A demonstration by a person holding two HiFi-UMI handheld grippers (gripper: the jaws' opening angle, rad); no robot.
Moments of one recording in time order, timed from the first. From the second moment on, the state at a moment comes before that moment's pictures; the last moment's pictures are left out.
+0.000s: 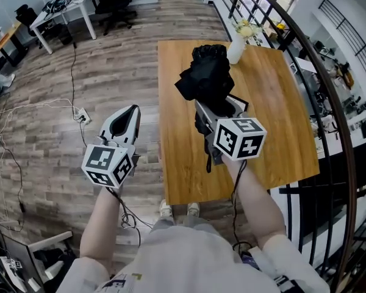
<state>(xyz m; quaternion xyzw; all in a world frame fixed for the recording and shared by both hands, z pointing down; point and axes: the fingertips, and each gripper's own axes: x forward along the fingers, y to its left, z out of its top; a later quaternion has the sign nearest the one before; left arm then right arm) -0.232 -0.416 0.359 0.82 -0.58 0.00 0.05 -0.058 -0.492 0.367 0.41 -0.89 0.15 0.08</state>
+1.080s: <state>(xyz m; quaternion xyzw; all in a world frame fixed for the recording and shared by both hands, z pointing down) -0.215 -0.455 0.605 0.80 -0.53 0.11 0.25 -0.060 -0.540 0.698 0.42 -0.79 0.35 0.27</state>
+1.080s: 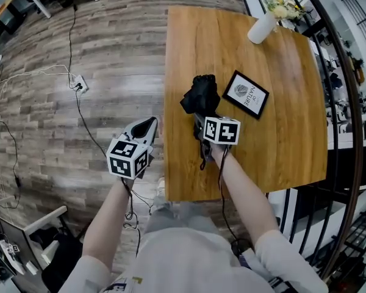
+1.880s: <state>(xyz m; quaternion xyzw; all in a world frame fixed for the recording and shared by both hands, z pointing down) -0.208 -0.431 0.627 0.79 -0.53 0.13 0.27 -0.056 -0.527 0.734 0.40 -0.77 0.36 0.33</state>
